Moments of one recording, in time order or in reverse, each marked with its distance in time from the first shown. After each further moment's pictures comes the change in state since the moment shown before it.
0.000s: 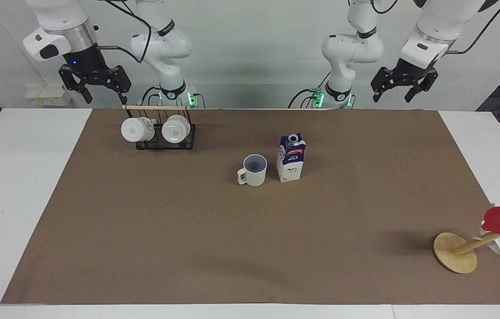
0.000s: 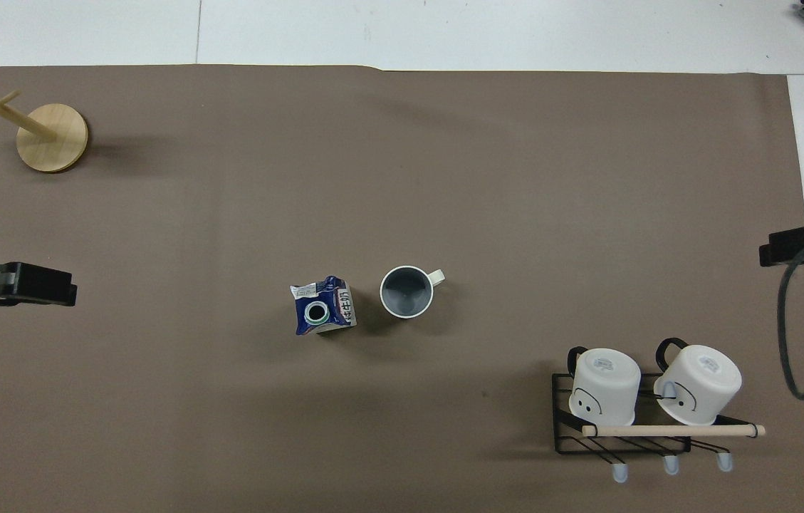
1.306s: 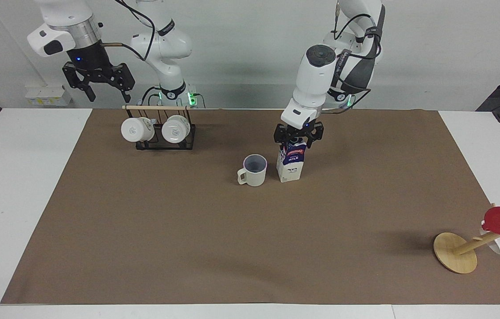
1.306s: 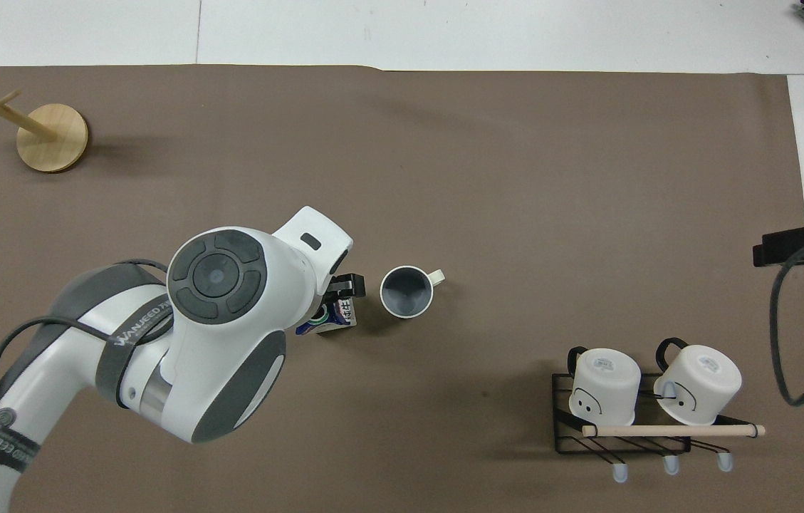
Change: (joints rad) left arm -0.435 0.193 -0.027 -0.288 -0.001 0.589 -0.572; right arm 0.005 -0.008 0.012 -0.005 0.000 0.009 -0.015
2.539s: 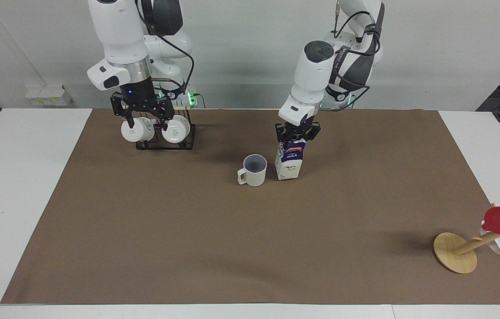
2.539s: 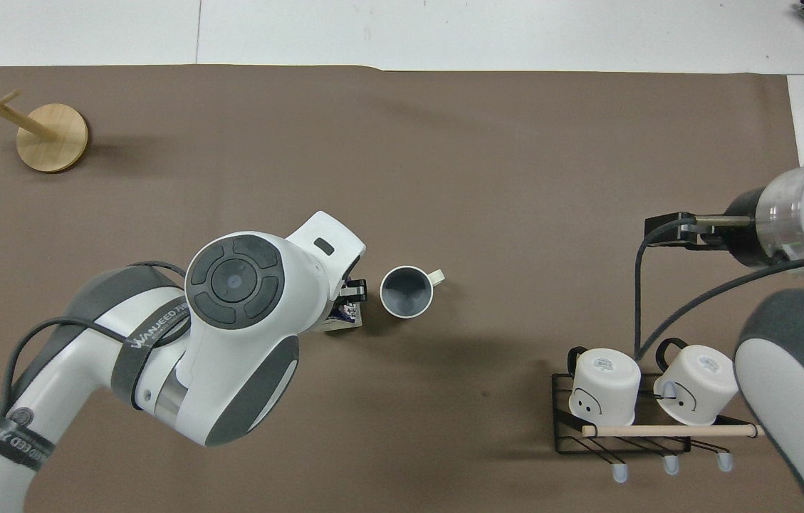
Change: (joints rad) left arm -0.005 0.017 -0.025 -0.008 0.000 0.026 0.000; right arm 0.004 0.010 0.117 -0.171 -0.035 0.240 0.206
